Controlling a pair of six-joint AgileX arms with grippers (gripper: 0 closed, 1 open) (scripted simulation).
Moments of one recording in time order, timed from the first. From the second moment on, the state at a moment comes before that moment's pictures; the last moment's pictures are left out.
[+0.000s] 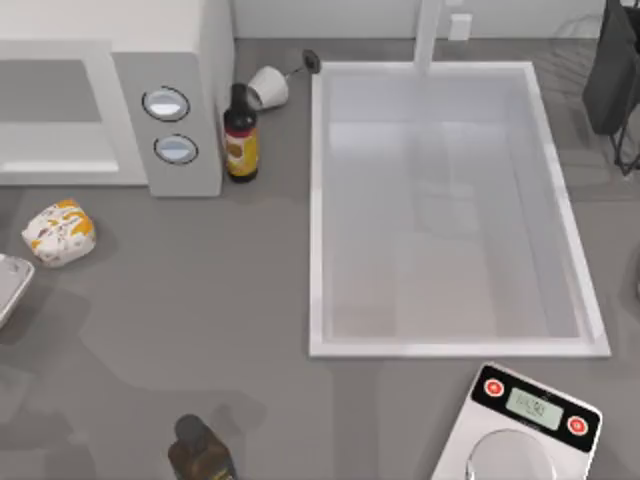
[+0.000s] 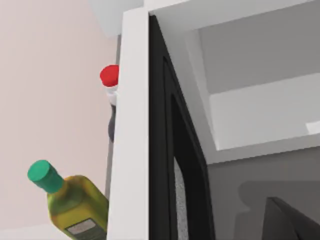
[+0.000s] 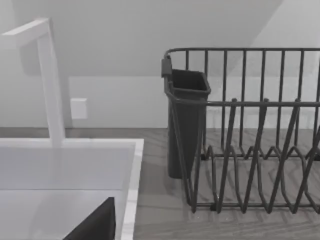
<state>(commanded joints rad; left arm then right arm) 0.58 1.11 0.76 -0.18 0.42 0.55 0.00 0.00 0.00 0.00 0.00 0.00</state>
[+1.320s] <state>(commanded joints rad) 1.05 1.80 1.32 -0.65 0.67 0.93 0.00 0.00 0.00 0.00 0.00 0.00</state>
